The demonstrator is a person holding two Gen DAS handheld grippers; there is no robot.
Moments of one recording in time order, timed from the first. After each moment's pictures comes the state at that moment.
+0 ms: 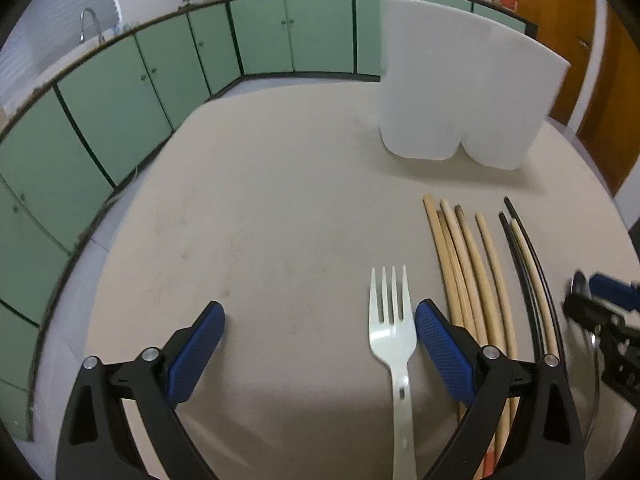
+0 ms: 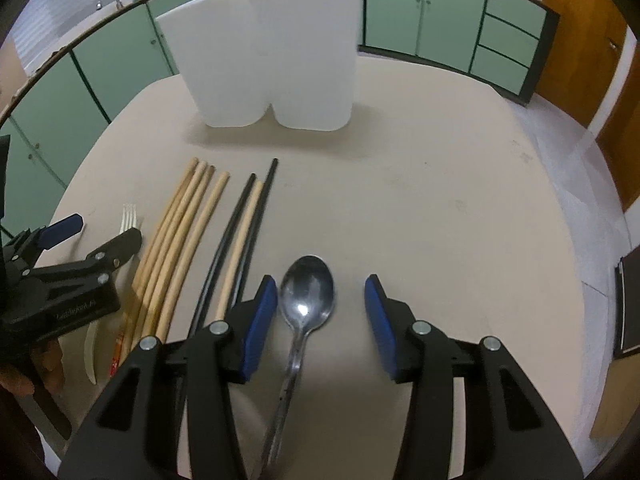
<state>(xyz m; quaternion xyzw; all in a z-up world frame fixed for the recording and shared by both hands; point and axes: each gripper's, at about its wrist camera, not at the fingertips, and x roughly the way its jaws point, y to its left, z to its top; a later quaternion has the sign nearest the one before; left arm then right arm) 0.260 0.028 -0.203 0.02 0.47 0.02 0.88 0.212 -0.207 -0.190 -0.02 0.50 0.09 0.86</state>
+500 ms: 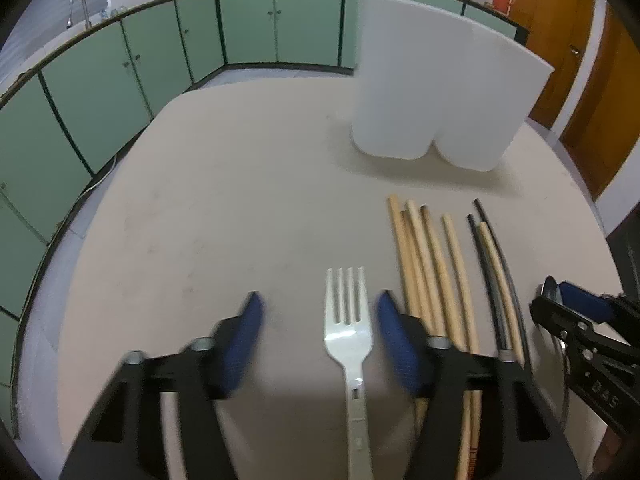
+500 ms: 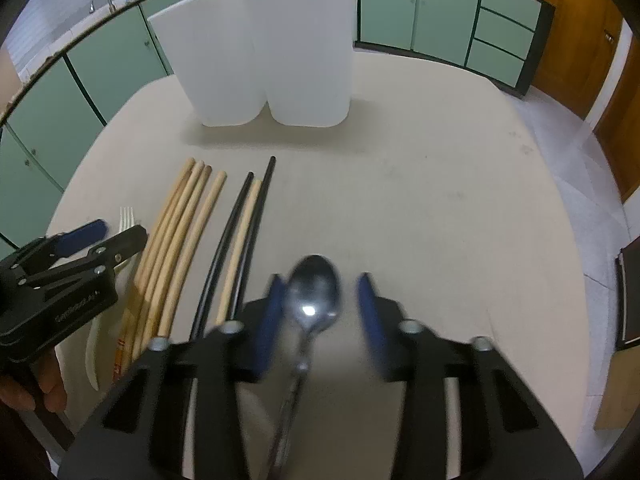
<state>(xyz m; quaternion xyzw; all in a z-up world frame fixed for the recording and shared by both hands) 0.257 0.016 -0.200 0.00 0.48 -0.02 0.88 0.213 -0.197 -0.196 -0.01 0.51 0.09 0.86</state>
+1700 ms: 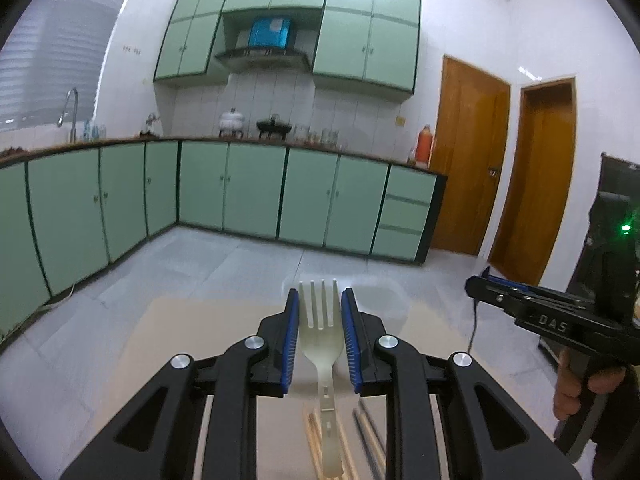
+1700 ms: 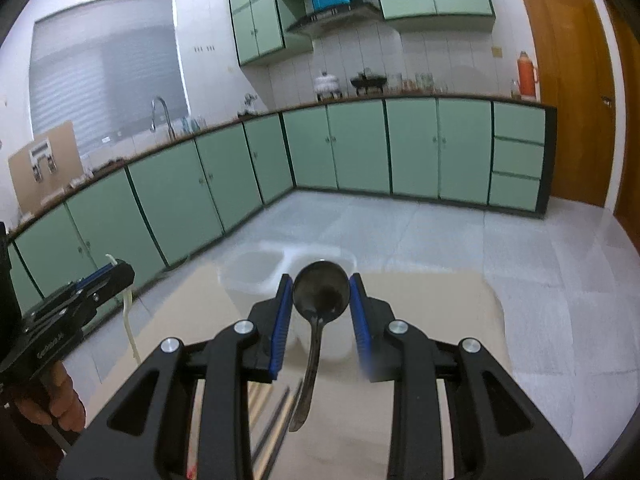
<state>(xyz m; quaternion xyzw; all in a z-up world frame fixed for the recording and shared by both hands) 0.212 0.015 -0.045 -0.05 0.17 -0.13 0.98 0.237 -0.254 -0.045 0.03 0.24 0.17 0.96</state>
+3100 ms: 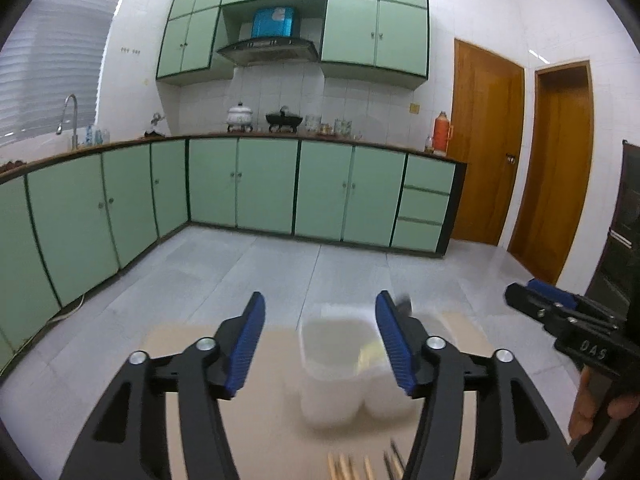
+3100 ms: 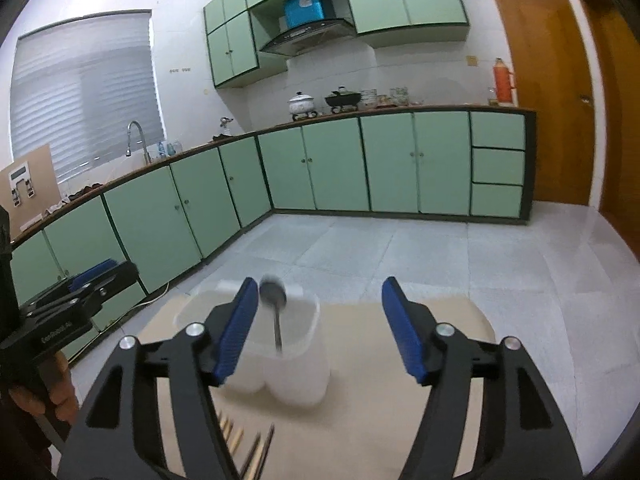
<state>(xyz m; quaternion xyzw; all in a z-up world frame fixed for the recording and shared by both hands) 0.273 0.015 -0.056 -0.02 0.21 -0.10 0.97 0.260 -0.267 -0.069 0.05 0.22 0.12 0.97</state>
